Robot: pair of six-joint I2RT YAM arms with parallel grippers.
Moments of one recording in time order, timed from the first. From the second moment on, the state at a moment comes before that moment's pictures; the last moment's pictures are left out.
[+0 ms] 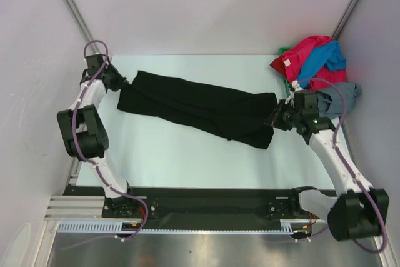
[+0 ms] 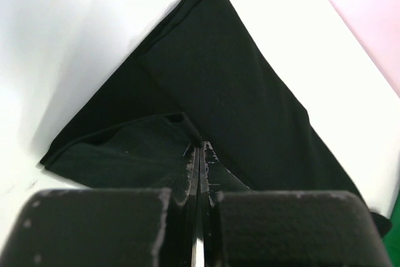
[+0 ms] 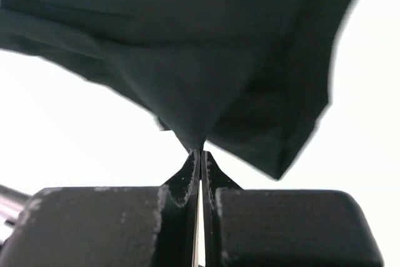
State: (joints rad) left arm 0.22 1.91 1.48 -0.31 0.23 -0.57; right arm 0.10 1.14 0.85 -0.48 -0.28 0.44
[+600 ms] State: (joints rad) left arm 0.34 1.46 1.03 -0.36 0.14 -0.51; right arm 0.44 0.59 0.82 -0.82 -0.30 0.62
